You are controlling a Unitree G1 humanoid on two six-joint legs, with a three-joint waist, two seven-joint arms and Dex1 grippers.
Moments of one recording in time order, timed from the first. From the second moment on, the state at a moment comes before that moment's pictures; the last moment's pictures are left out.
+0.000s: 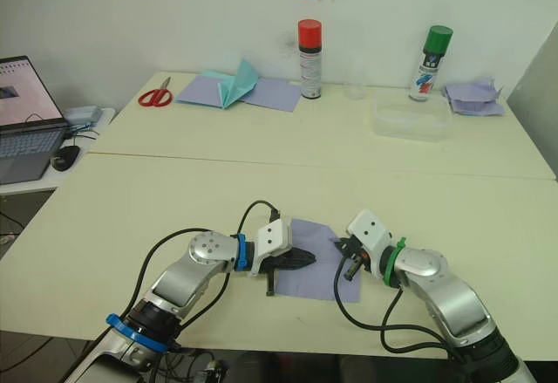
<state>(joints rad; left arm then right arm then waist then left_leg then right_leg) -0.37 0.46 -0.39 0.07 -0.10 0.23 -1.03 -0.17 -0.55 0.27 -0.37 0.22 0.63 0.59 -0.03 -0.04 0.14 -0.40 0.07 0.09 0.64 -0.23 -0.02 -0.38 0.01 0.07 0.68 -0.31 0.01</state>
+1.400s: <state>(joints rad) -0.42 0.40 -0.32 0.11 -0.14 0.35 -0.96 -0.17 -0.54 0.31 -0.33 0.12 0.58 0.62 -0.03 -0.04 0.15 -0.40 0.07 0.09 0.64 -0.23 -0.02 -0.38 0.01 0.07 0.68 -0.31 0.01</state>
